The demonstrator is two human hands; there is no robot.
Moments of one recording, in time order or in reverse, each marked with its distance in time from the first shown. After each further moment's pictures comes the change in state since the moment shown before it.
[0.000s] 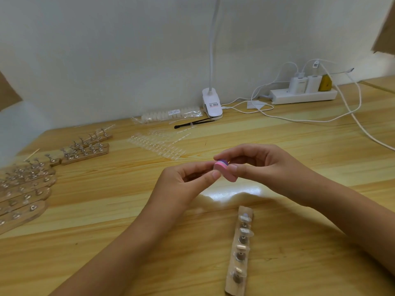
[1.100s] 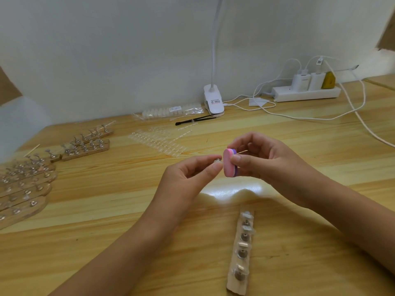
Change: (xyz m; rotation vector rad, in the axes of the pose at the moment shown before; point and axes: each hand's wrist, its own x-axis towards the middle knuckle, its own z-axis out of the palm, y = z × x) left_hand -0.002 -0.002 0.006 -0.071 0.027 -0.015; right_hand 0.001 -0.003 0.007 0.290 0.119 0.056
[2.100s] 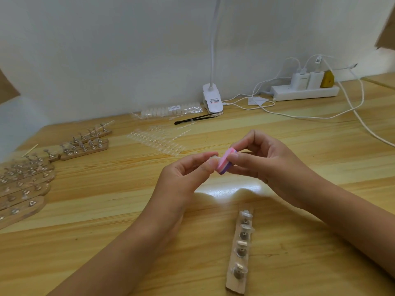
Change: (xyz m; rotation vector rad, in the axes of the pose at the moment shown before) left_hand 0.001 -0.004 -0.001 -0.113 0.009 -0.062; right_hand -0.001 0.001 0.005 0.128 0.007 0.001
